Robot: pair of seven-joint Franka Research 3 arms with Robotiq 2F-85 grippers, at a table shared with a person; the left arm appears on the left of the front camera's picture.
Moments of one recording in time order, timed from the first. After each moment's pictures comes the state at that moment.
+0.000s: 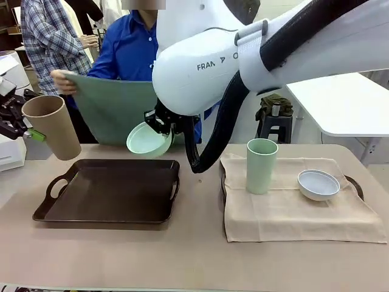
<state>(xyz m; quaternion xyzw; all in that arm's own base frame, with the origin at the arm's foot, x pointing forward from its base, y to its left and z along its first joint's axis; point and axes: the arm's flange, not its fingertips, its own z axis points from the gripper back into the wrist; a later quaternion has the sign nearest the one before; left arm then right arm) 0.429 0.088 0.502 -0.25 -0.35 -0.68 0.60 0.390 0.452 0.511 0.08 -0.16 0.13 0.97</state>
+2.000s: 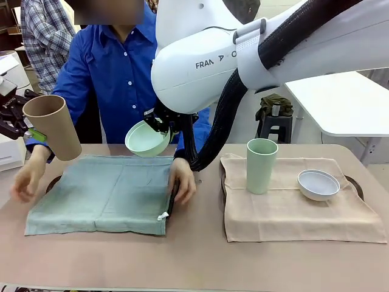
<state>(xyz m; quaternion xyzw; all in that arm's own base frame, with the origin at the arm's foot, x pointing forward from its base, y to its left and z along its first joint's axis) 0.432 0.083 0.499 -0.25 -0.35 -0.68 0.59 0.387 0.456 0.524 0.09 -0.17 0.14 0.97</state>
